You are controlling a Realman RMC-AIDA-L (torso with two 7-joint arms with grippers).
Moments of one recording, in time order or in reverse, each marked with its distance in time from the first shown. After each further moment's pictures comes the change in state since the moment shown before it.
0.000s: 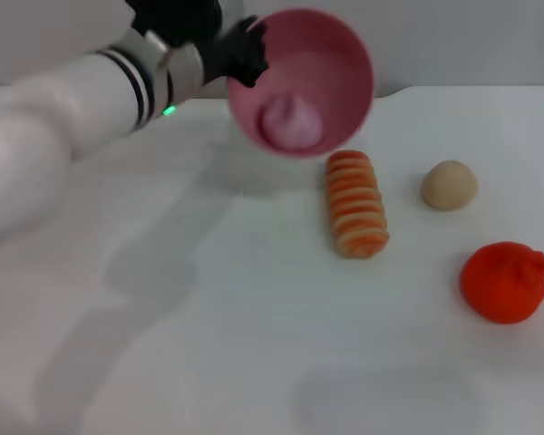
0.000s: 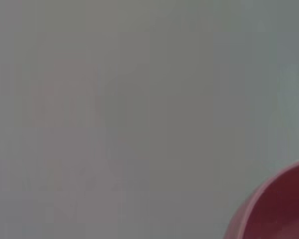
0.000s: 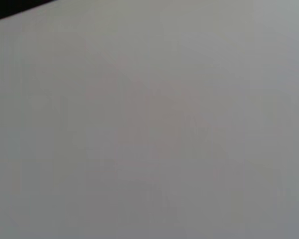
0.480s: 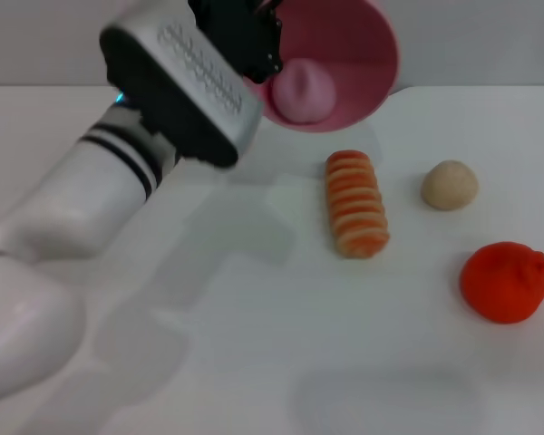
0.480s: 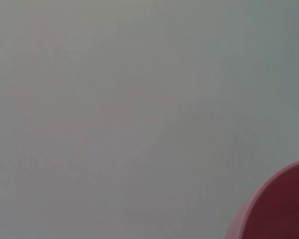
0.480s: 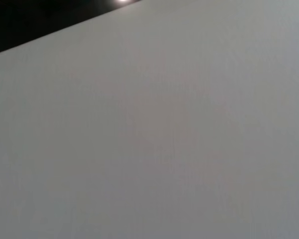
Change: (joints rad) left arm 0.183 -0.007 0.271 -0.029 0.065 -0.629 0.203; right arm -0.012 -0.002 -0.006 0.001 0.017 -0.077 0.031
